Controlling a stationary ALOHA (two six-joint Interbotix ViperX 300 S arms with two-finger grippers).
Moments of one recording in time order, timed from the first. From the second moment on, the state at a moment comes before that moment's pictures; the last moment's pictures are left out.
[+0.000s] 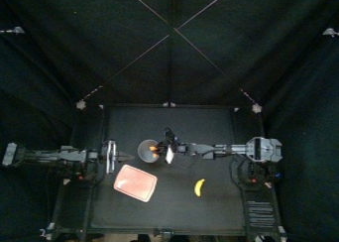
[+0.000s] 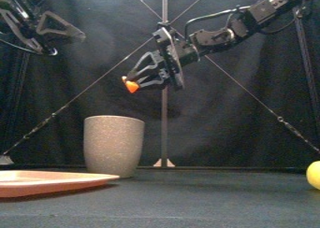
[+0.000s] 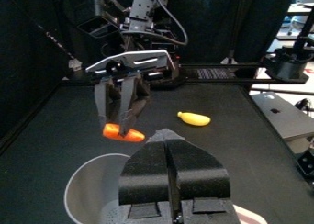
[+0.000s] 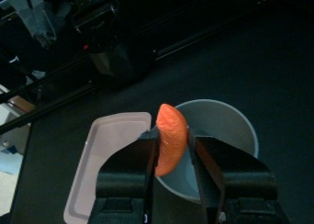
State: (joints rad) left arm 0.05 -0.96 1.19 0.03 -0.14 0.00; right arm -0.18 0.11 0.40 -0.22 -0.19 0.56
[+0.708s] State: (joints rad) left arm 0.05 -0.97 1.20 0.03 -0.14 0.00; right arm -0.20 0.09 0.45 -0.22 -0.23 0.55
